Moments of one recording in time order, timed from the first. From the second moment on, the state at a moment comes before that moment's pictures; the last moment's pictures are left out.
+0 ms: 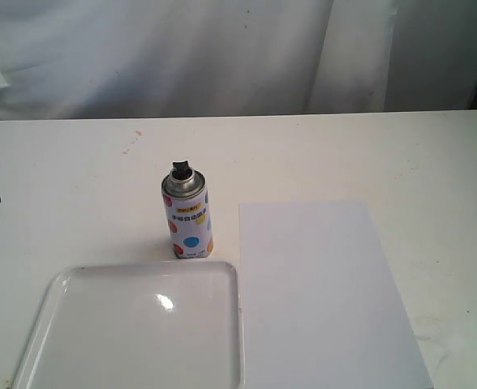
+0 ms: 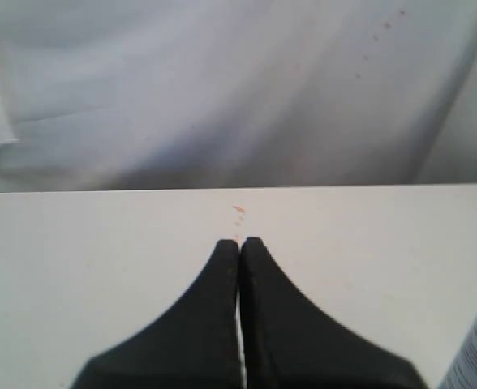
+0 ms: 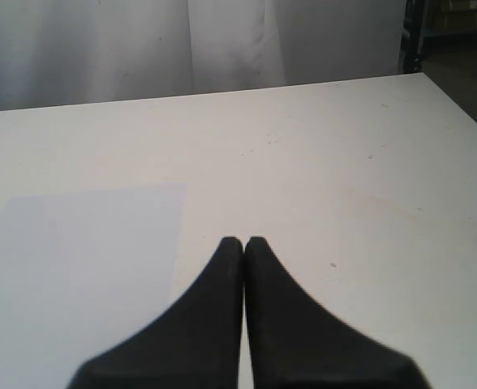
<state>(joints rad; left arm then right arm) 0.02 1.15 -0.33 0.38 -0.55 -0.37 0.11 0.00 0.00 0.03 0.35 0.03</state>
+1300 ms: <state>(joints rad) 0.02 1.76 -0.36 0.95 -0.97 -0.54 0.11 0.00 0.00 0.03 0.35 0.03</state>
